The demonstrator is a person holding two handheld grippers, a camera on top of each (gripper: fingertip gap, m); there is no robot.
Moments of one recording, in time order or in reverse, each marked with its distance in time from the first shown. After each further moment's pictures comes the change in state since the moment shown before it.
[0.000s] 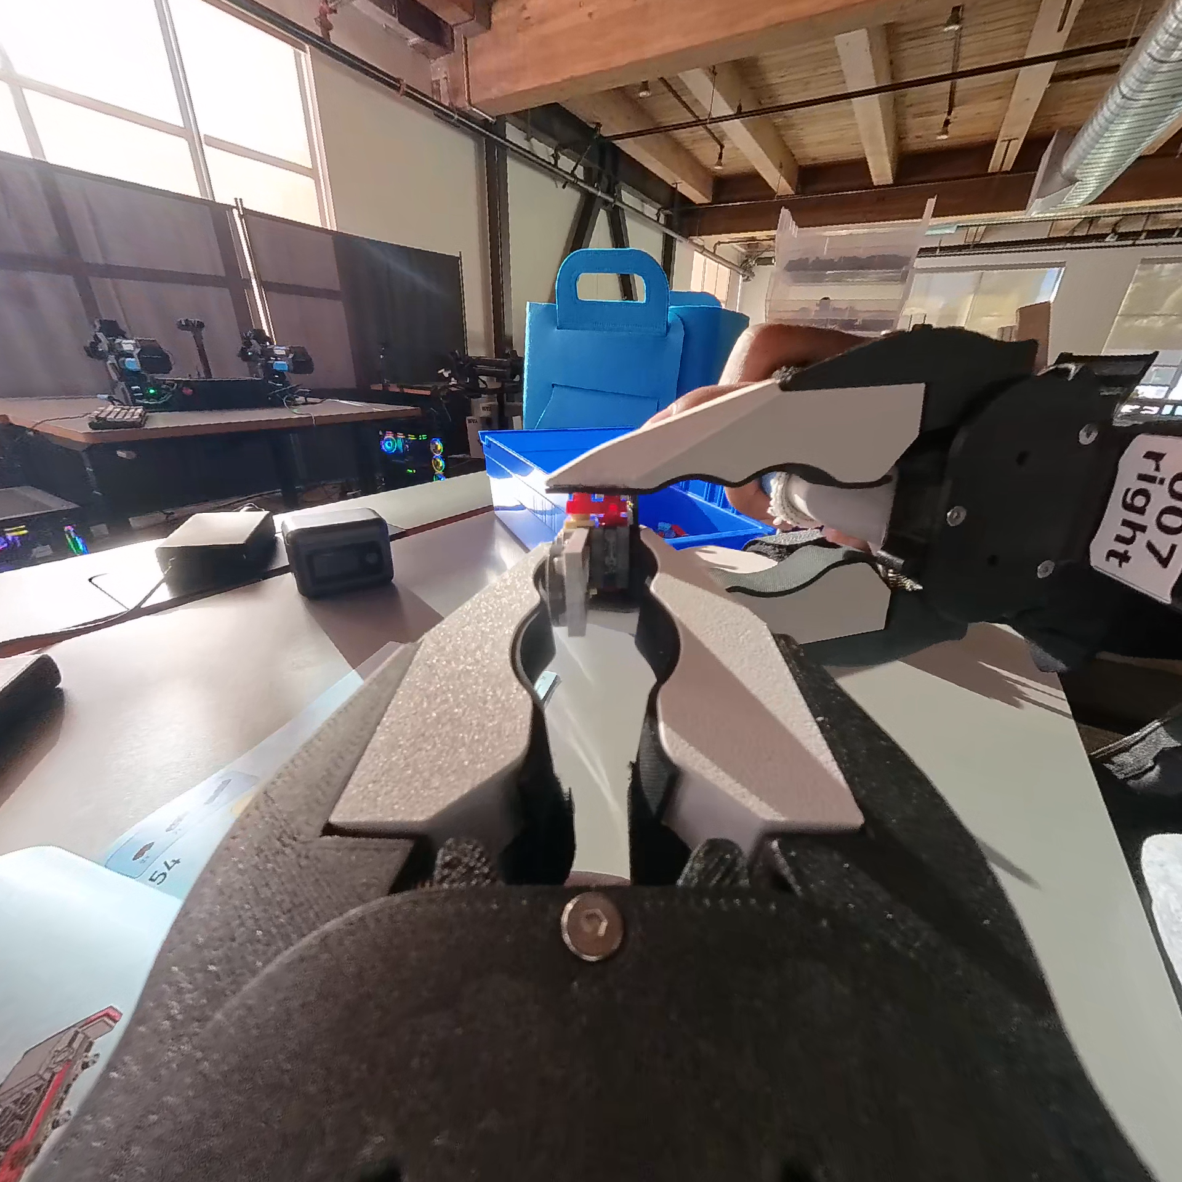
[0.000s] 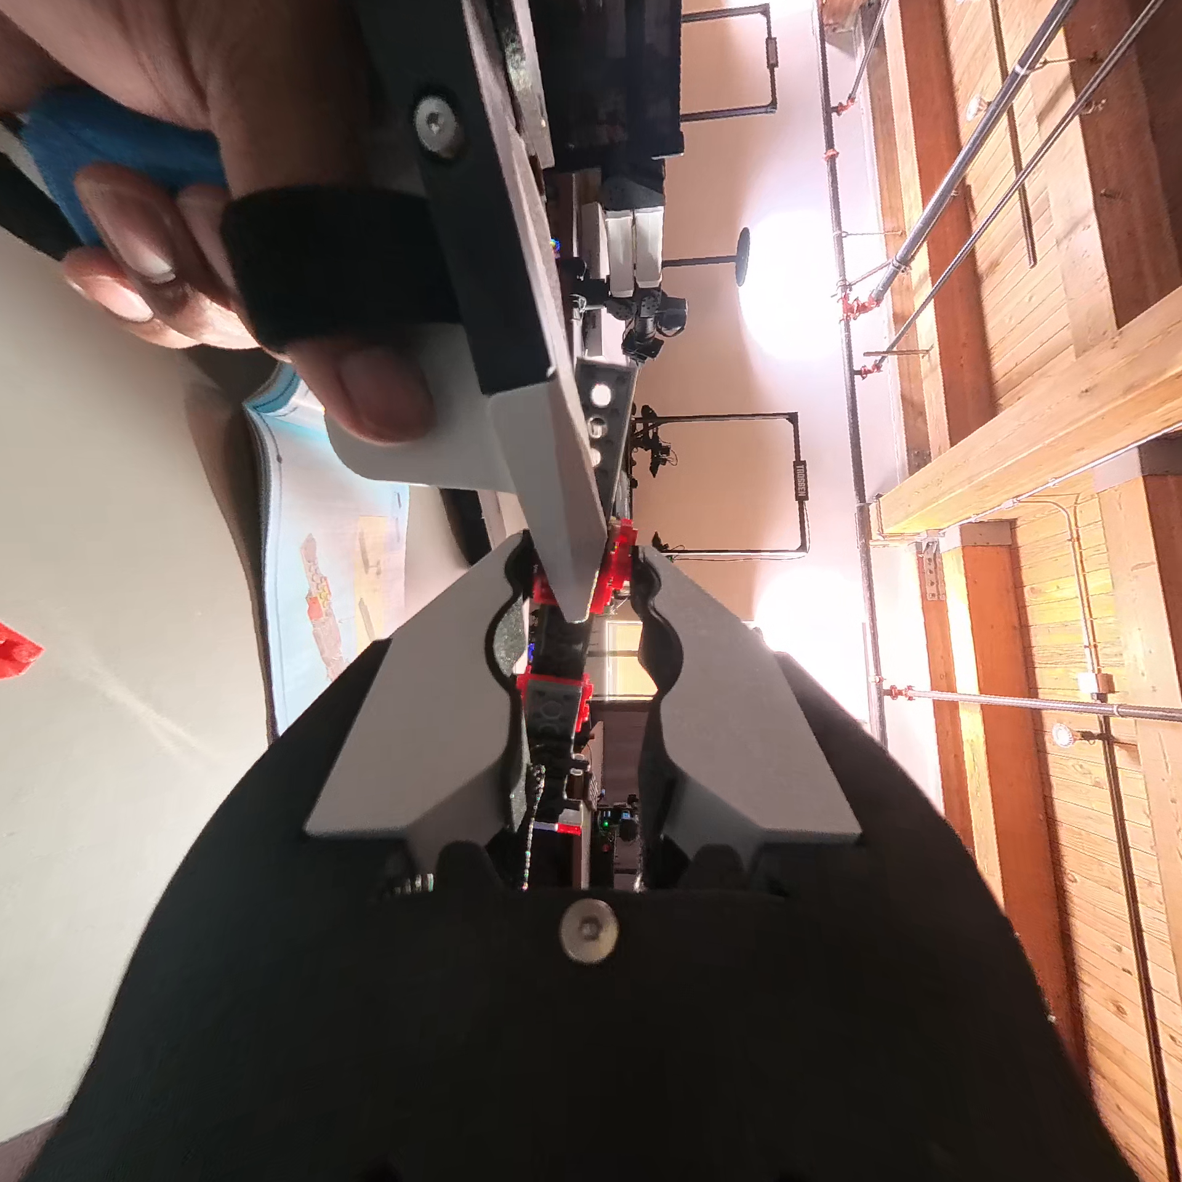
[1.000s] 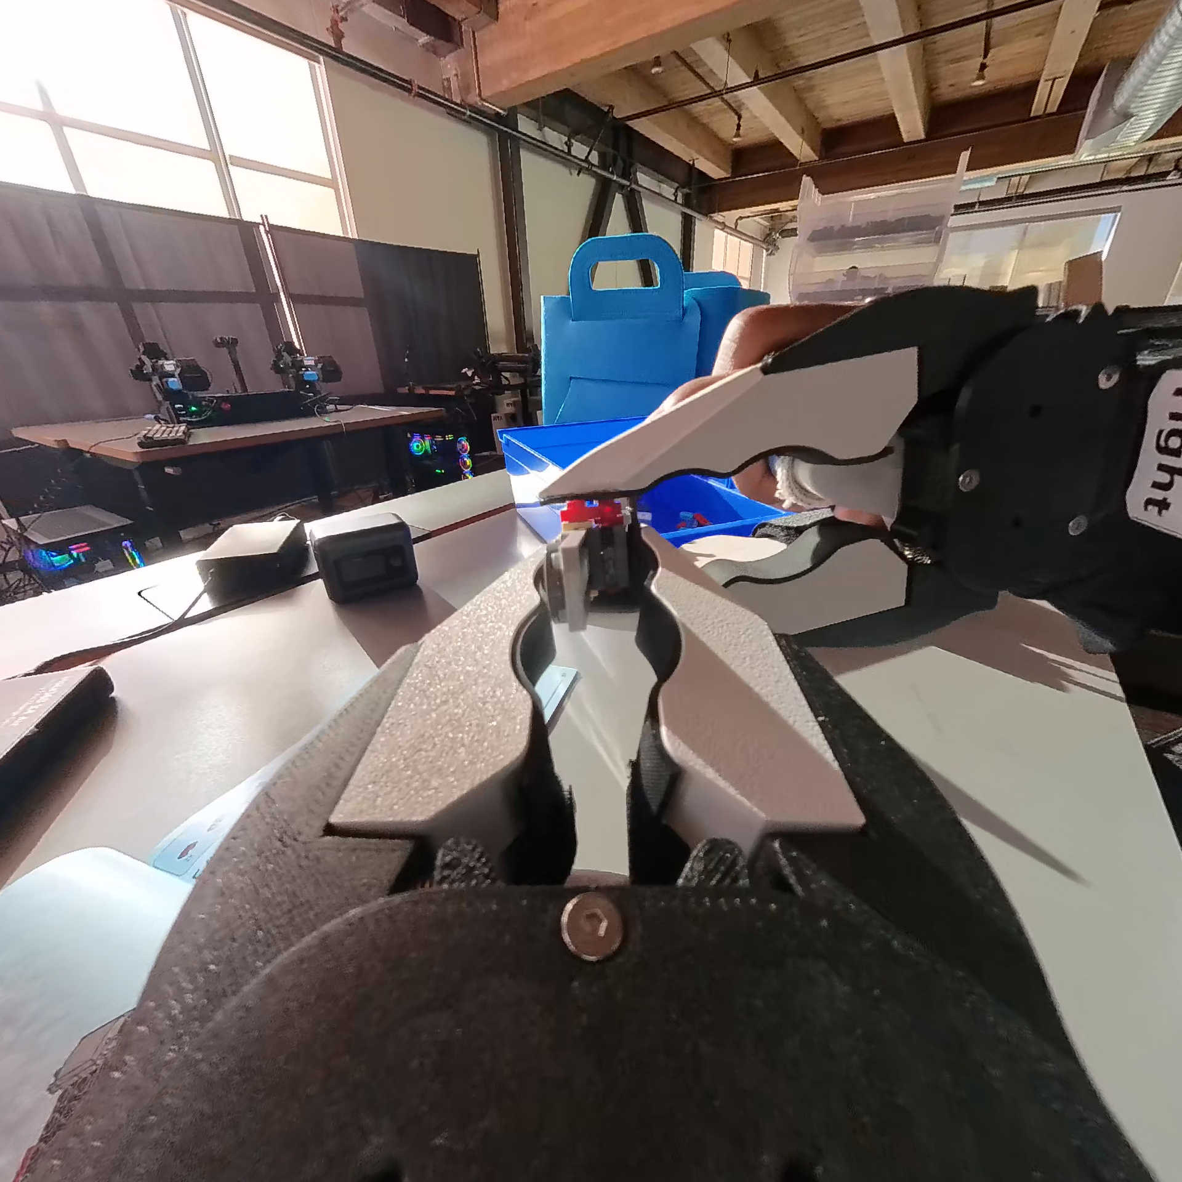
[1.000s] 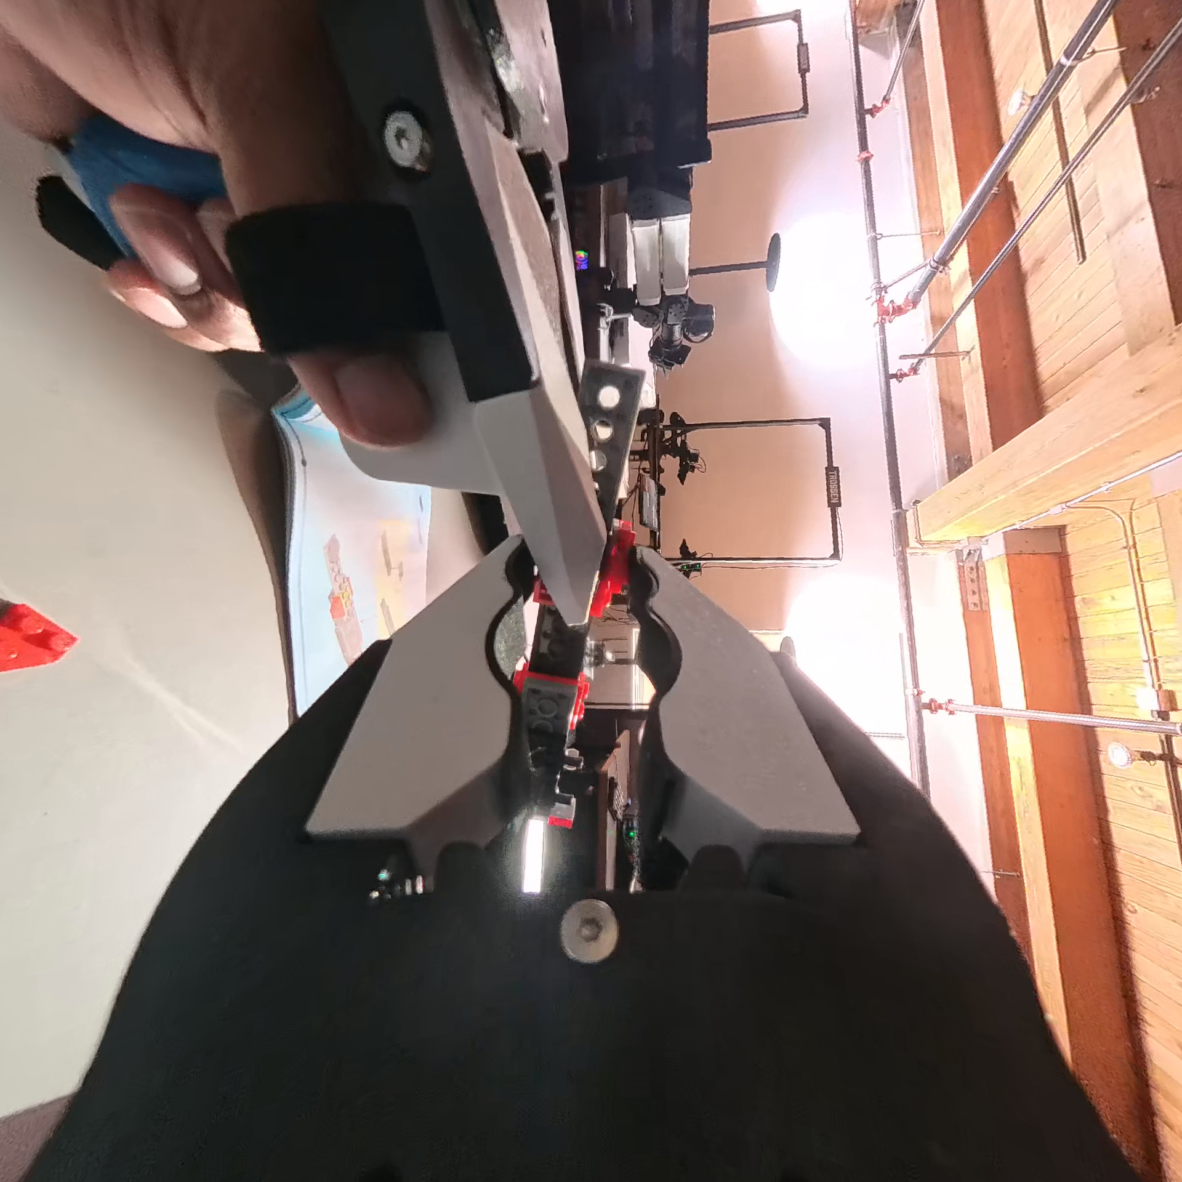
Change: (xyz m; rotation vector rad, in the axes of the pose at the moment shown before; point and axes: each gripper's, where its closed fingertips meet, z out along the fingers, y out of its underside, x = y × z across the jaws) left arm 0.001 0.000 0.001 -0.017 -0.032 0.068; right arm -0.002 0.003 -0.001 0.017 -0.049 0.026
